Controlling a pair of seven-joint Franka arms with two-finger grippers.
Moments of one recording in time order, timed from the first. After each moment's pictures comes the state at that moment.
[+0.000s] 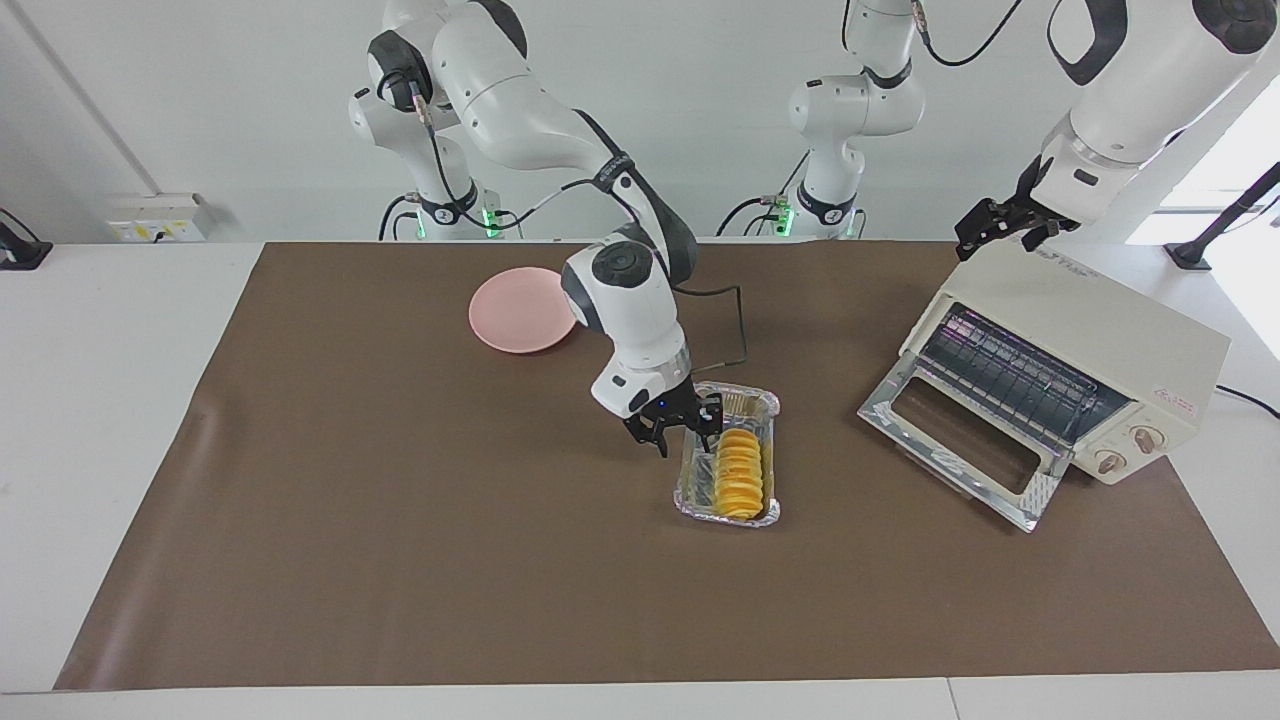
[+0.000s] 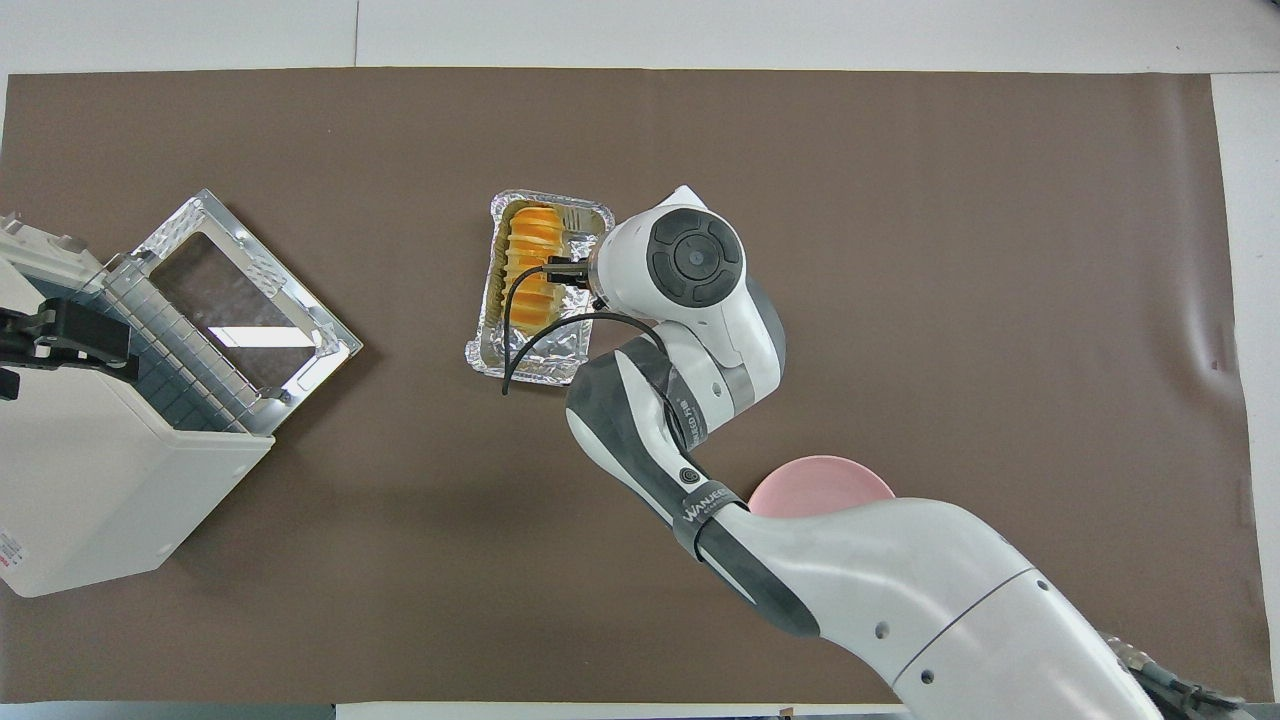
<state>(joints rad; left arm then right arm) -0.04 -0.02 0.00 -1.60 0.00 1.38 -0.10 0.52 0.58 0.06 -1.50 0.07 2.40 0.58</state>
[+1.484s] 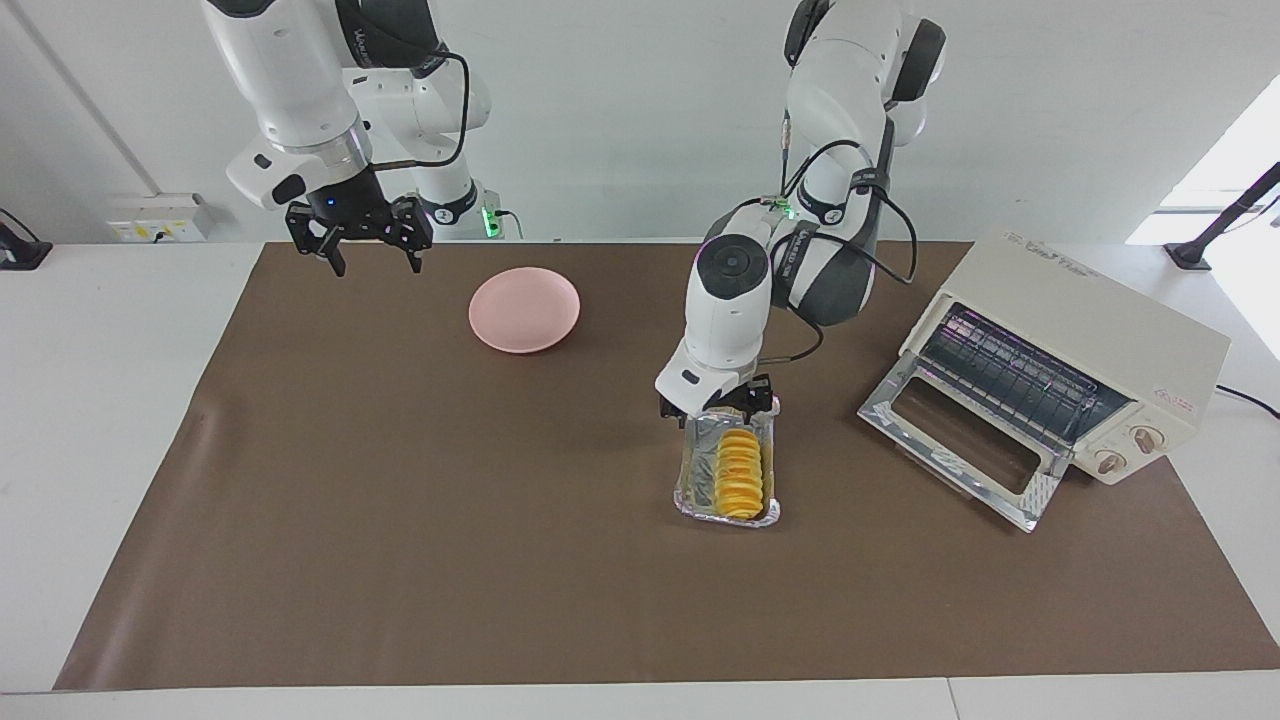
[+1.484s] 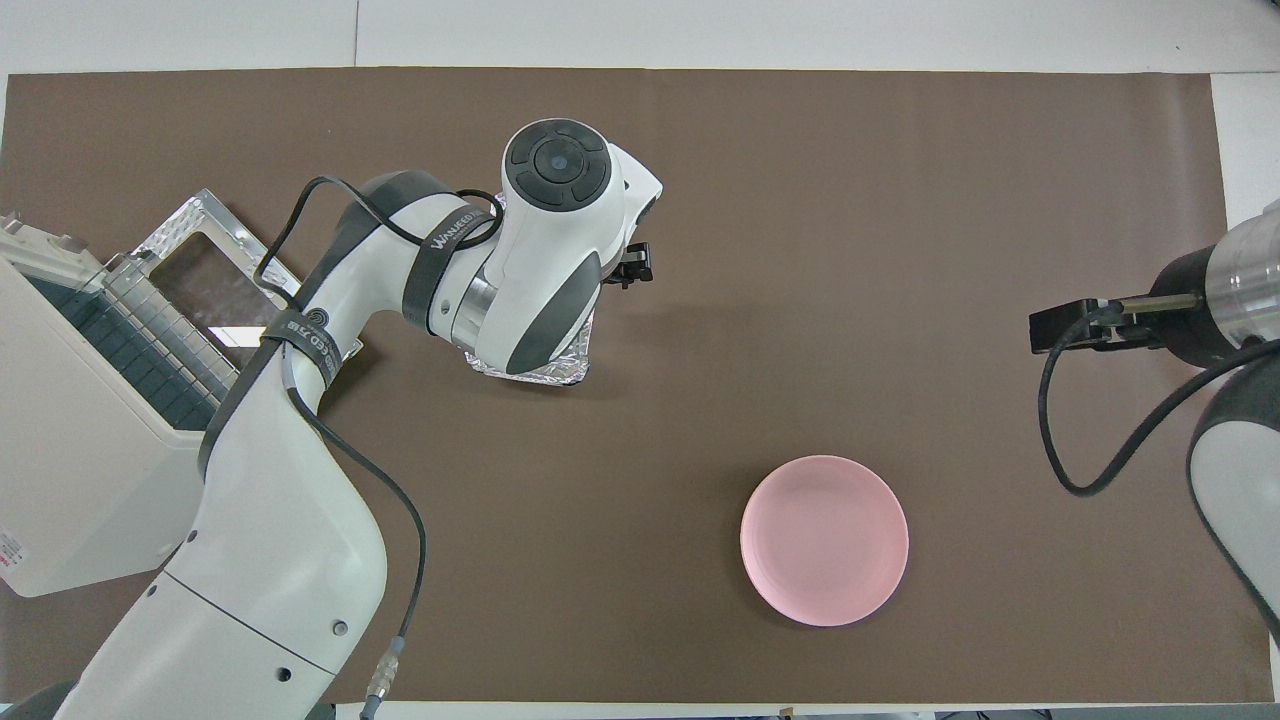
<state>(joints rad) -0.58 0.59 -0.04 -1.38 0.05 2.00 -0.64 0.03 -0.10 0.05 -1.75 -0.01 1.65 0.07</state>
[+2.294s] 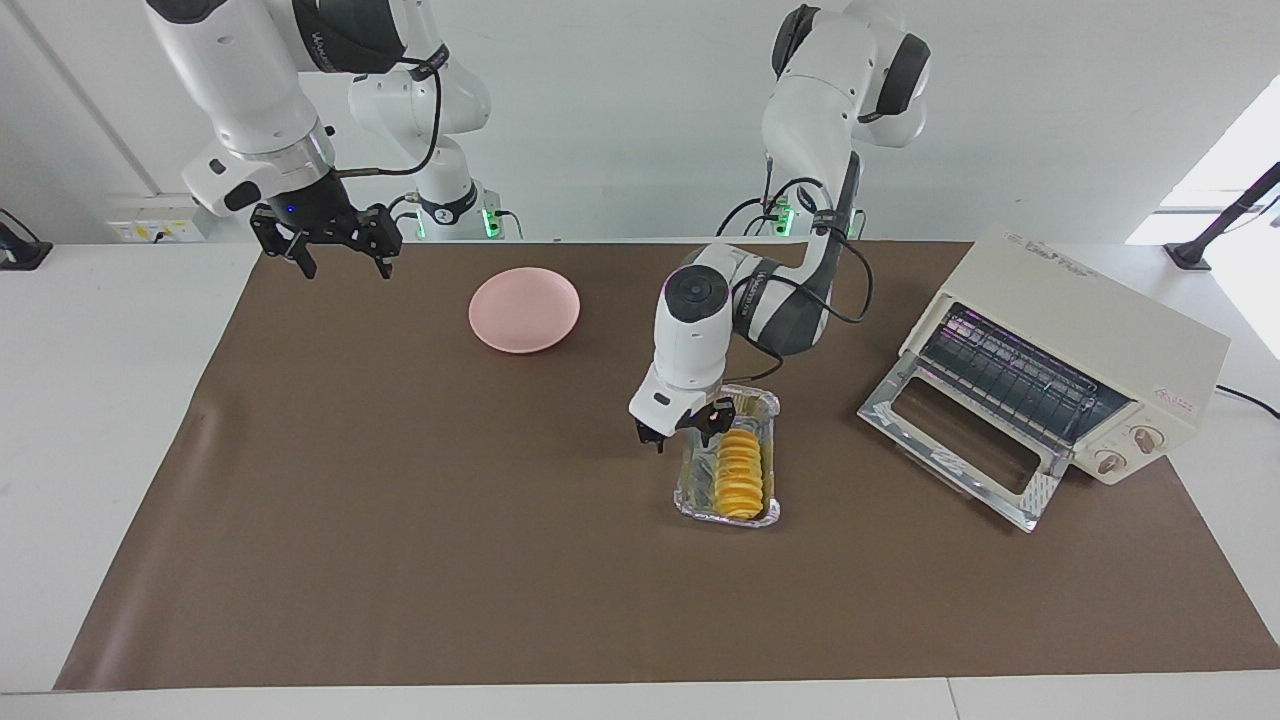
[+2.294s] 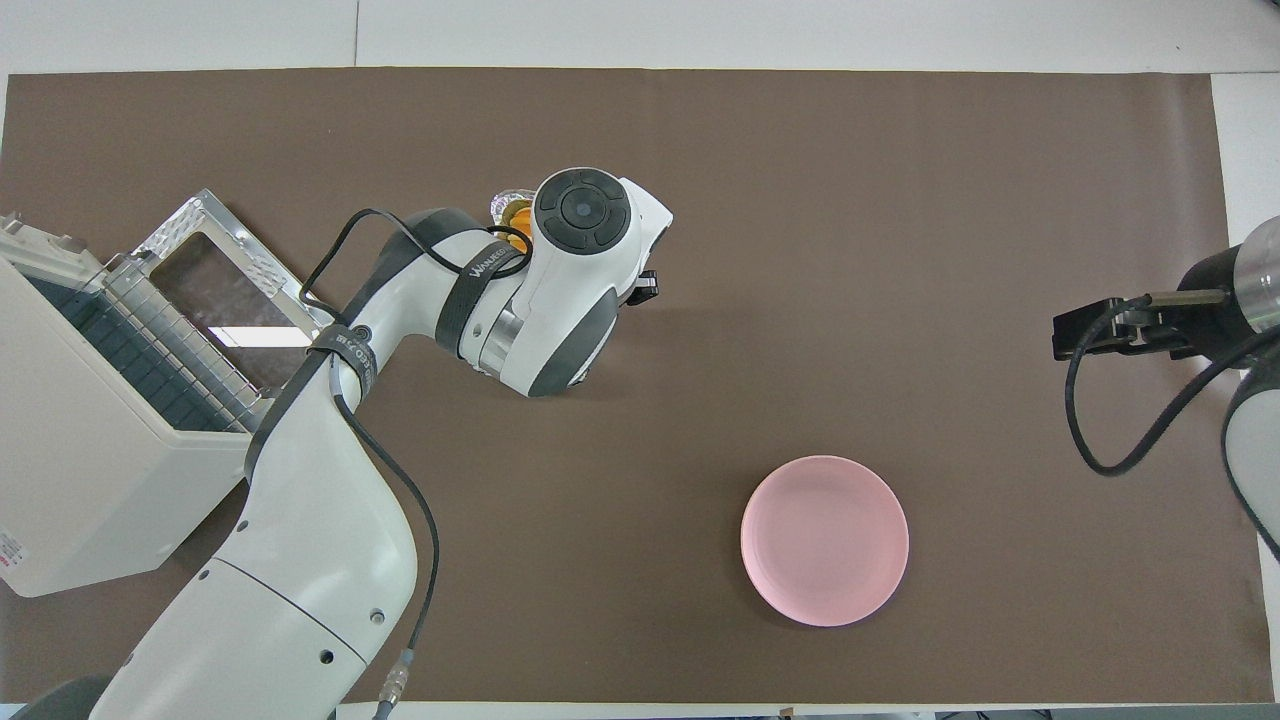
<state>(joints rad) -0.60 0.61 -0.04 -1.47 0.05 2.08 -0.68 -0.01 -0.09 0.05 -1.74 -0.01 1.59 0.07</state>
